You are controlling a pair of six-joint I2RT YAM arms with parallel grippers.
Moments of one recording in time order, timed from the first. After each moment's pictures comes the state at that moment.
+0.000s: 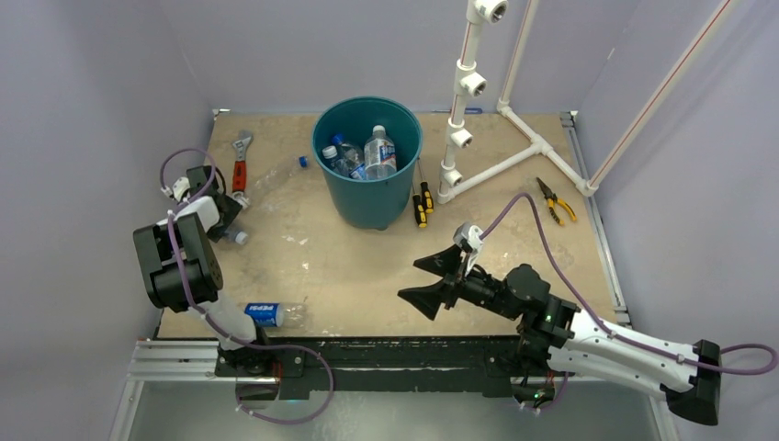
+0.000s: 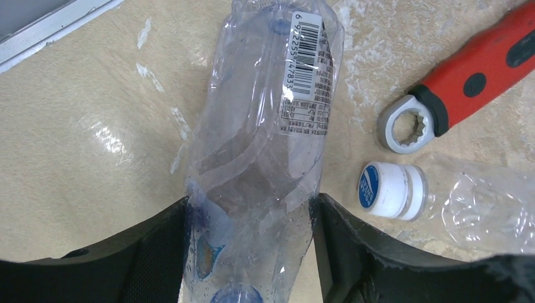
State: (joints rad) left arm 0.35 1.70 0.96 -0.25 -0.28 -0.70; right arm 1.11 0.57 0.40 0.22 -0.02 0.42
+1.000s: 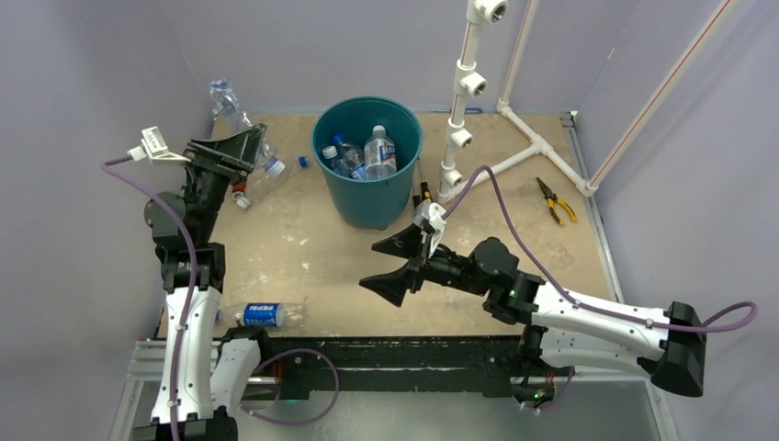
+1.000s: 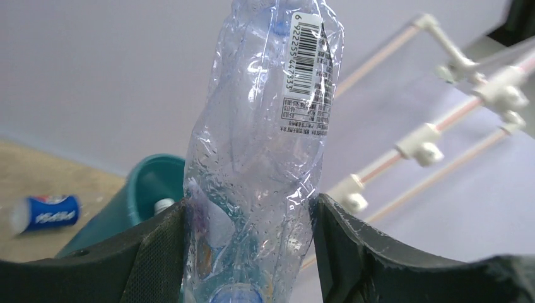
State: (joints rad) left arm 0.12 0.77 0.86 0.22 0.31 -1.07; right arm 1.13 0.94 0.65 0.42 -0.16 0.37
